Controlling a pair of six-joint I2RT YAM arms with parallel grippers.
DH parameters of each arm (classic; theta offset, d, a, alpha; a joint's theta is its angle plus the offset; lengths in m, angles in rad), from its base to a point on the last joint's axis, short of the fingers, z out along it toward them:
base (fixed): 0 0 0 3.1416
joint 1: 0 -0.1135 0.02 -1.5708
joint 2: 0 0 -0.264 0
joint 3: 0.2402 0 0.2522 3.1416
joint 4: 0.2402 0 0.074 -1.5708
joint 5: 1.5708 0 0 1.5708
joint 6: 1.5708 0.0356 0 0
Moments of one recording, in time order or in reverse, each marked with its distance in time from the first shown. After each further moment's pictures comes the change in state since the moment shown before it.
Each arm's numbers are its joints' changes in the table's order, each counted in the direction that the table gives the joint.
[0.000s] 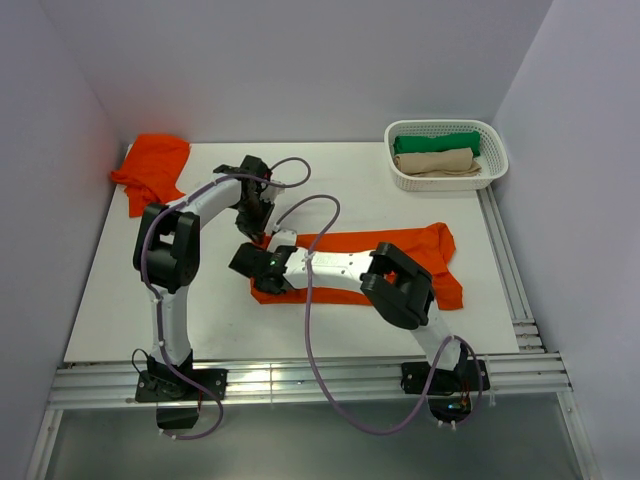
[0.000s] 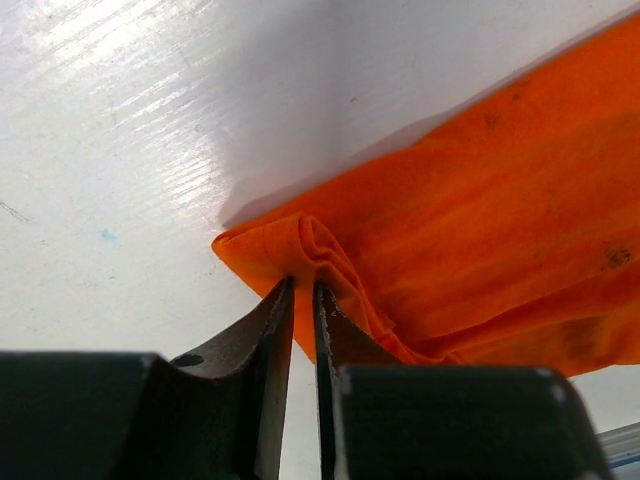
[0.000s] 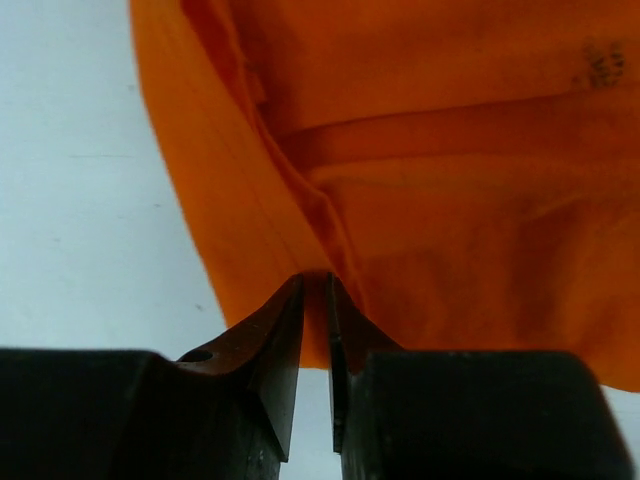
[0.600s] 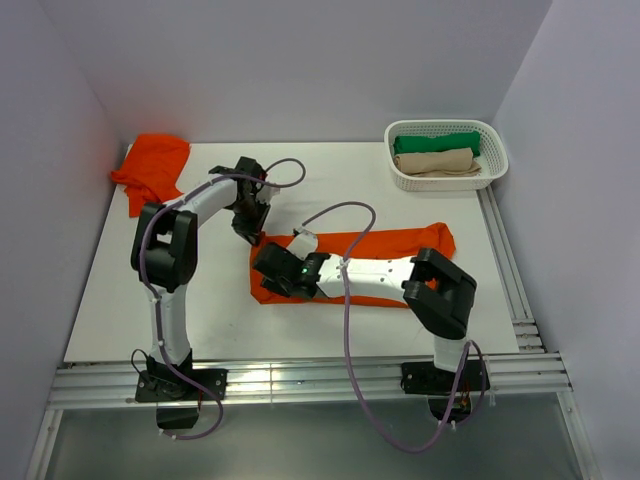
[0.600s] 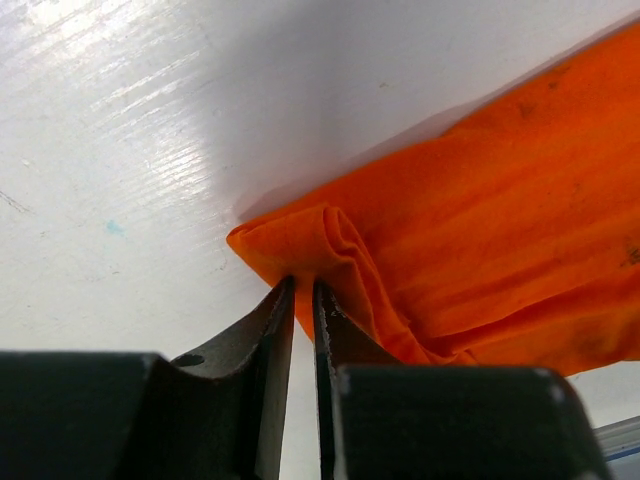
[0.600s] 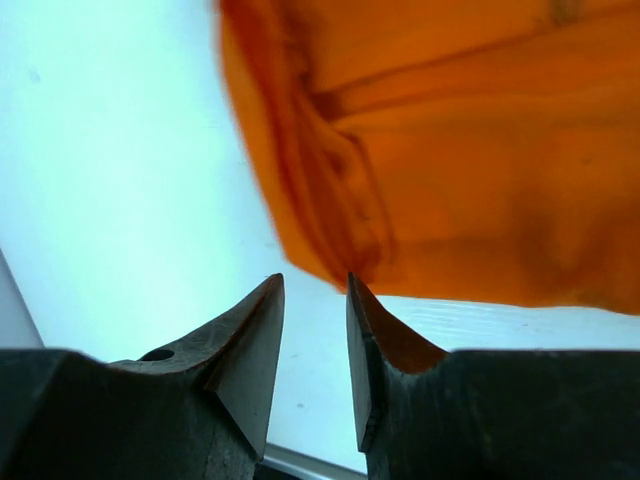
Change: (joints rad) left arm -0.031 0.000 -0.024 -0.004 0.023 0.000; right arm 0.004 0.272 -0.334 -0.264 -0.059 0.134
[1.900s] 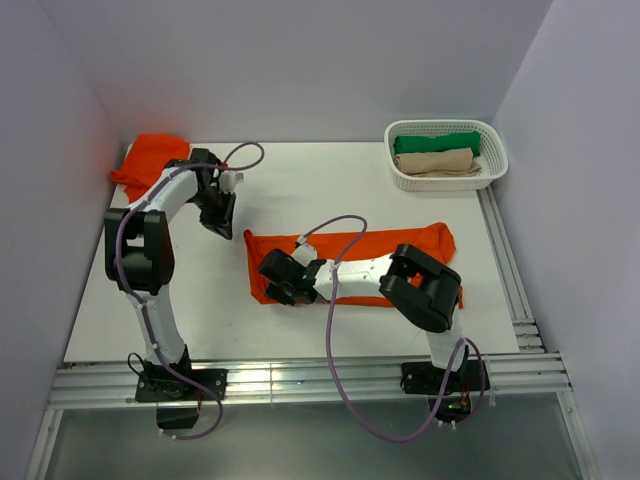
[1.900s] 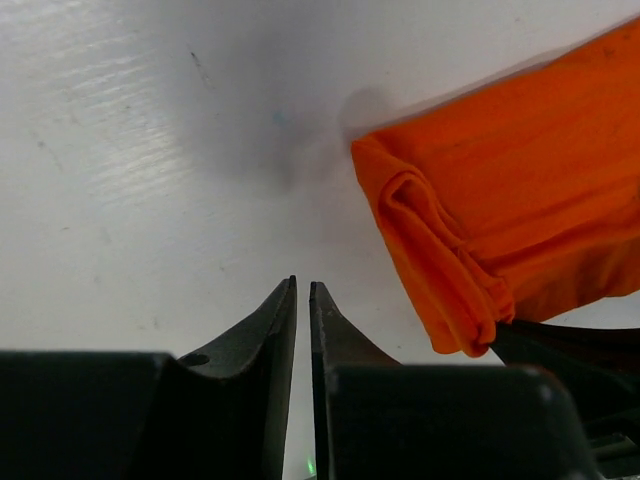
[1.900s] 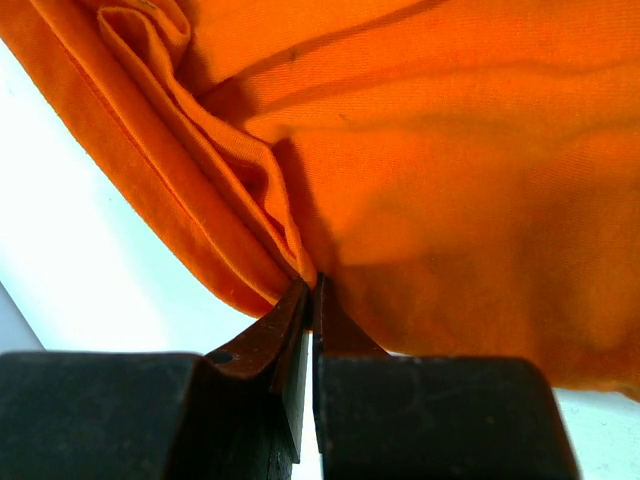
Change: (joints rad) left arm -0.223 0.097 -0.008 0.082 0.124 0.053; right arm 0.039 -0.103 -0.075 -0.177 -0.139 0.037
